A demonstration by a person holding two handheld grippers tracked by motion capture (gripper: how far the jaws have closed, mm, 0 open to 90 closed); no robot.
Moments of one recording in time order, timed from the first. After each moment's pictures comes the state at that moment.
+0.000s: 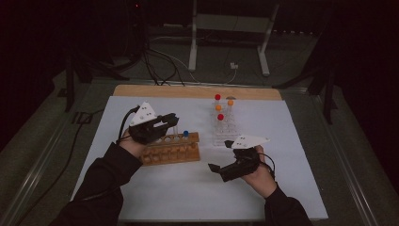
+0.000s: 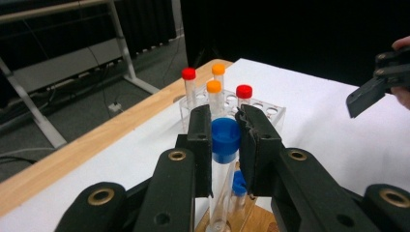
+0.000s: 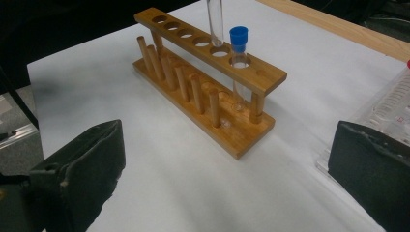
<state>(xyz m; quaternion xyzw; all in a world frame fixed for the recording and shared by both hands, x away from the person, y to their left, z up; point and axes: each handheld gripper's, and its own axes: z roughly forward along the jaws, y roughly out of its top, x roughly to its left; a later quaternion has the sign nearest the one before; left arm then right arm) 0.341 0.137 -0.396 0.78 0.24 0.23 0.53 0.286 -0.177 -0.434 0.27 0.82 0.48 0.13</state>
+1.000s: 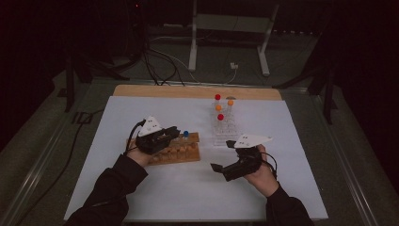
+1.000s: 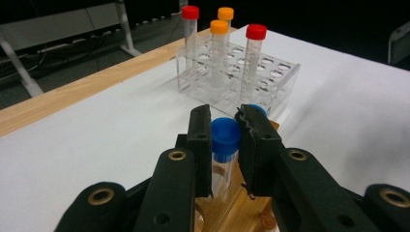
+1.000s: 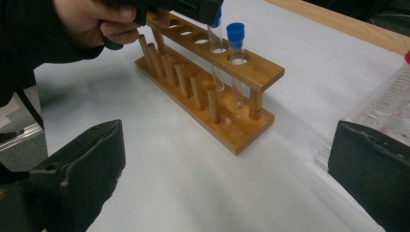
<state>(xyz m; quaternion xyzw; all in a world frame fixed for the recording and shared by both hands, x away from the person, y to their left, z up) 0.344 0.132 -0.454 0.78 0.28 0.20 0.51 0.289 -0.185 -0.435 0.27 0.83 0.48 0.12</state>
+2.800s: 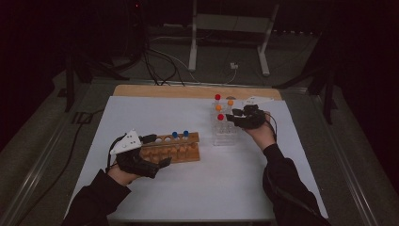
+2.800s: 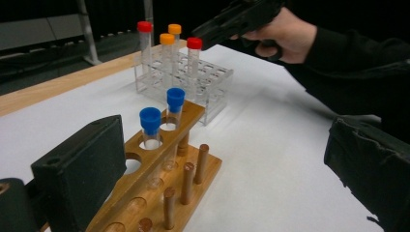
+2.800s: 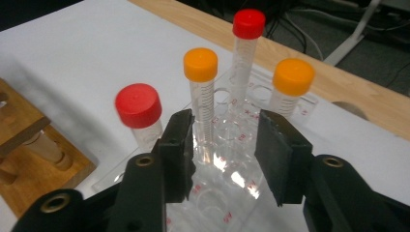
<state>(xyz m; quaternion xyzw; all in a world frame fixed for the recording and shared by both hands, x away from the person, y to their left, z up) 0.286 0.170 -0.438 0.77 0.25 0.15 0.56 0.439 -0.226 -0.449 0.35 0.80 0.44 0.19</state>
